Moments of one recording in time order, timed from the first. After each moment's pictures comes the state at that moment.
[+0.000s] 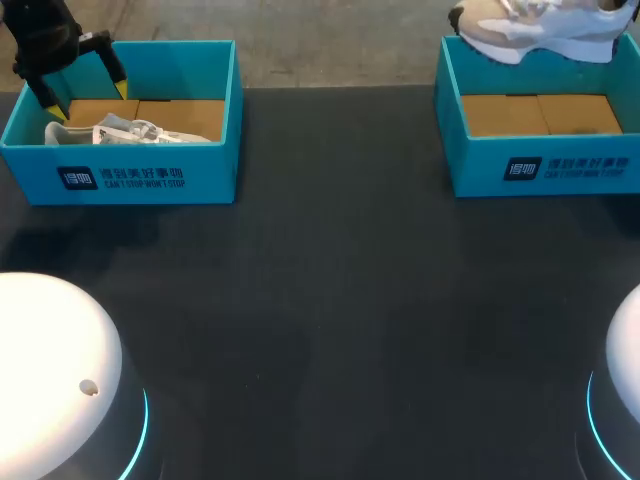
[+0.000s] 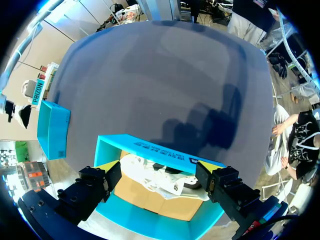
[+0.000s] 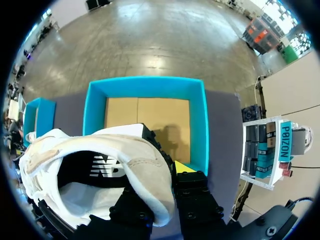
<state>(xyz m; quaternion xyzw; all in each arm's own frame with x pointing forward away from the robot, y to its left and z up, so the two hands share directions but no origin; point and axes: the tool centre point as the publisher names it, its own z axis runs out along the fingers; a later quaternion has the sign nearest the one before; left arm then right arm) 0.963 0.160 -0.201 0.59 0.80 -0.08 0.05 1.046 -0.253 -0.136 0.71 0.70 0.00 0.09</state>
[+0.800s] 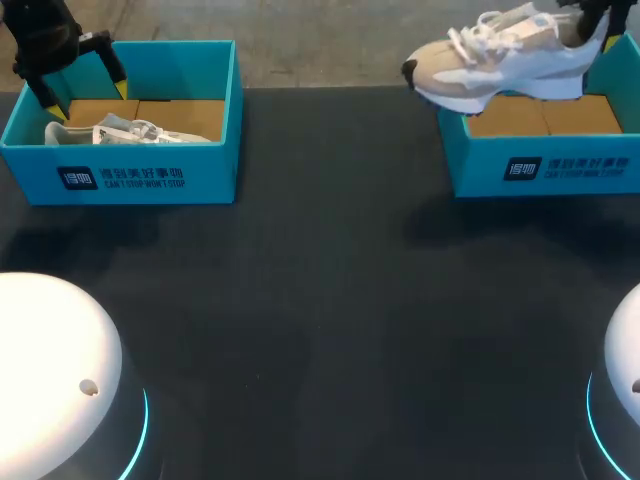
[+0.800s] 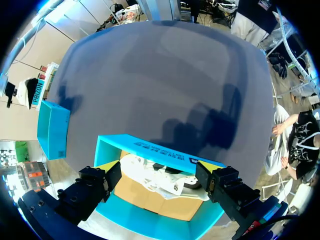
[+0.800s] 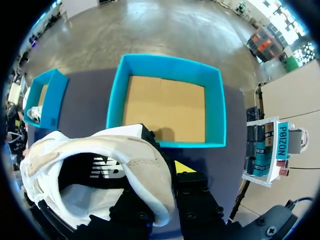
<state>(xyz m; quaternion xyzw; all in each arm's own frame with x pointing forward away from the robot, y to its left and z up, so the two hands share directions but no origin) 0.963 0.160 -0.201 0.59 0.80 -0.08 0.05 0.952 -0.166 -0.129 0.68 0.73 -0.01 0.10</state>
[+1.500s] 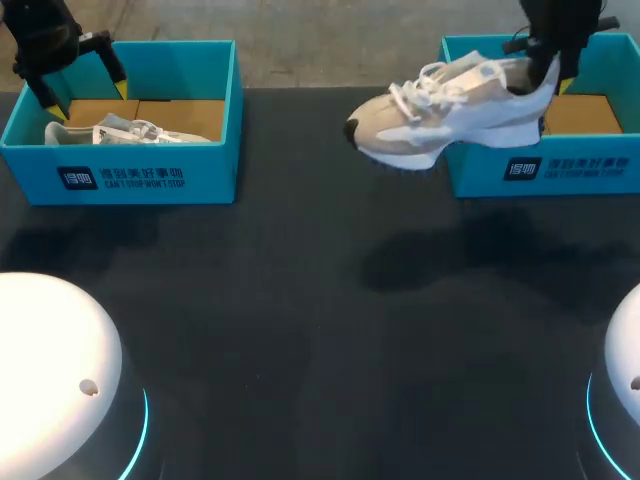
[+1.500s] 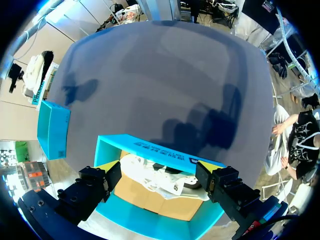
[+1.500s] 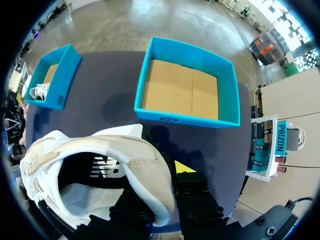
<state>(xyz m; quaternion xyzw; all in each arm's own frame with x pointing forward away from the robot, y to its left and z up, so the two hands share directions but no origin) 0.963 0.160 -0.201 0.59 0.80 -0.08 0.05 0.870 -0.084 -0.140 0.66 0.74 -0.03 0.11</state>
